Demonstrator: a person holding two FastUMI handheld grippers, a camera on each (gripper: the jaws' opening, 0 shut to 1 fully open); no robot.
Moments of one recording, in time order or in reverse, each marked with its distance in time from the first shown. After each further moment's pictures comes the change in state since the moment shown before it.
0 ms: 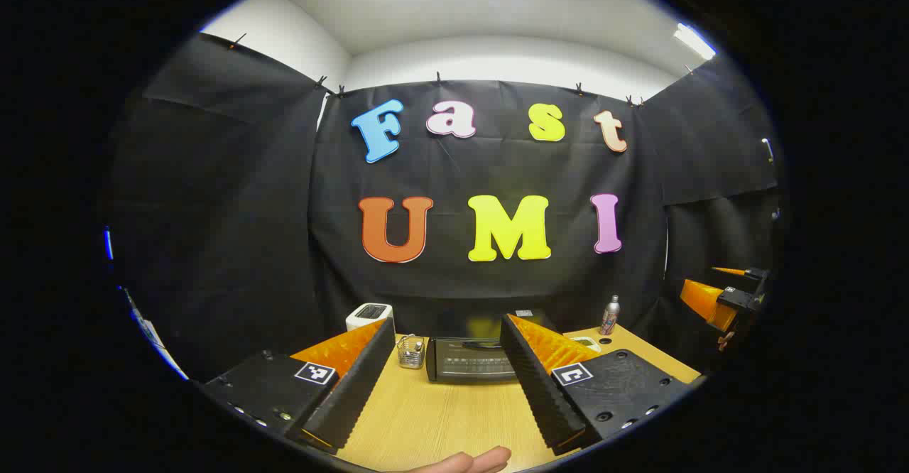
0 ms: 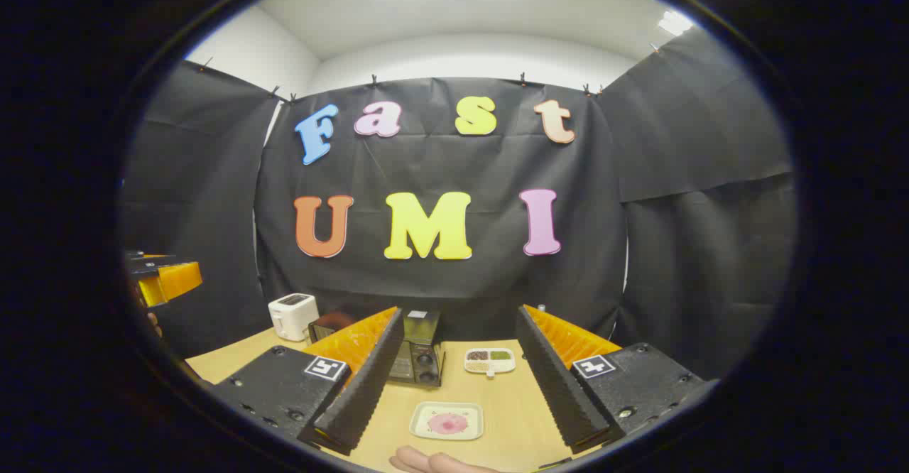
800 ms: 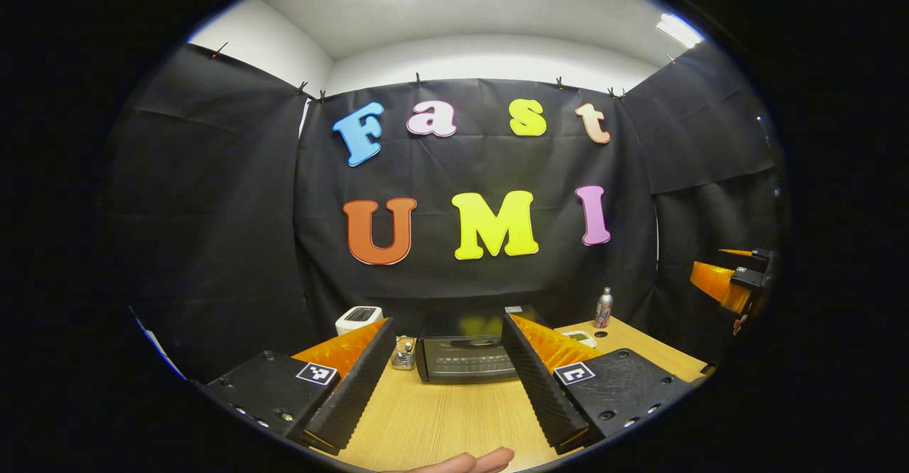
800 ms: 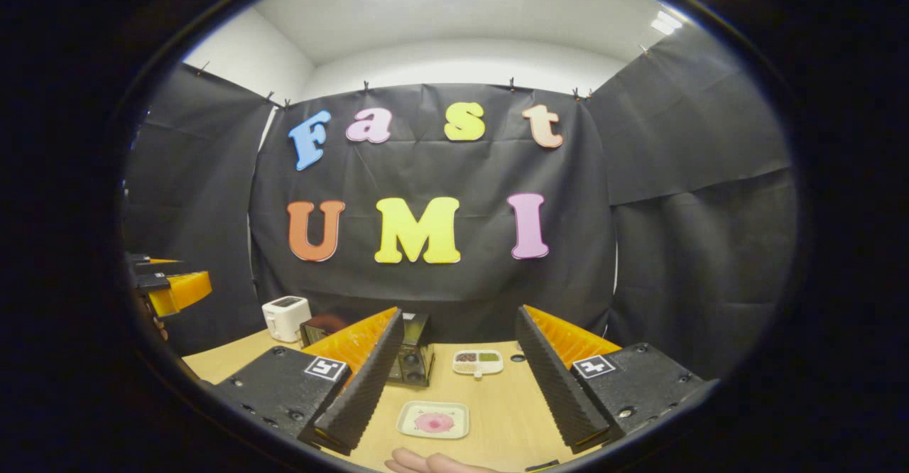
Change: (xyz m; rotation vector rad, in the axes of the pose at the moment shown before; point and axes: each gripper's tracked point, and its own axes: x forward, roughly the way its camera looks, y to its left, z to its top) left arm 0.003 -0.024 -0.006 0.037 -0.008 -0.039; right arm -0.013 -0.027 -0.002 0.004 -0.025 -0.013
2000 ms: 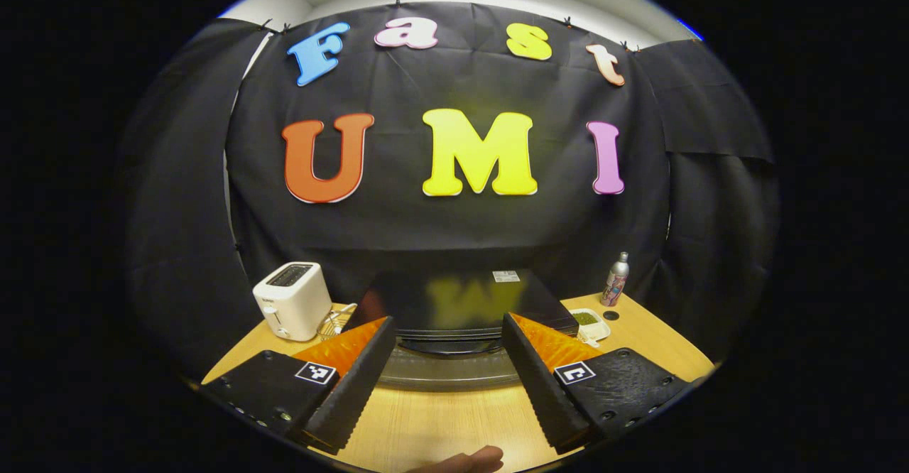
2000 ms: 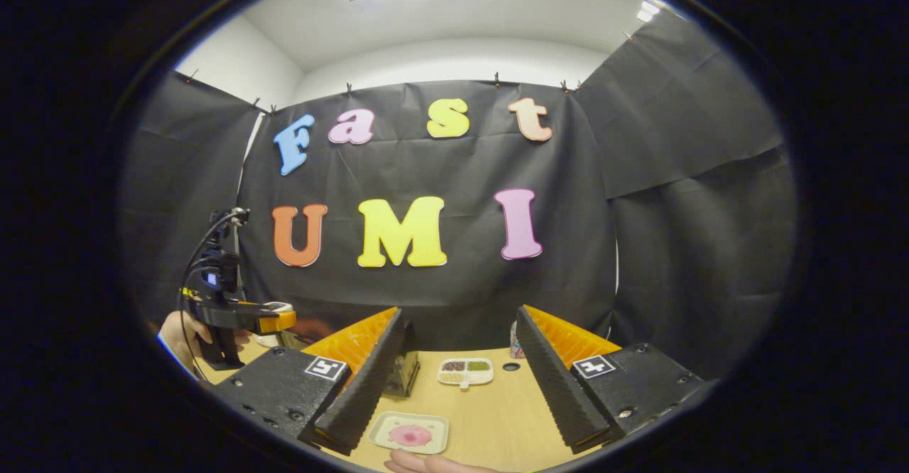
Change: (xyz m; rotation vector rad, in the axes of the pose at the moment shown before) left arm 0.231 -0.056 -0.134 -0.048 0.311 -0.103; right arm 0.065 -0.069 -0.024 0.039 -0.020 -0.011
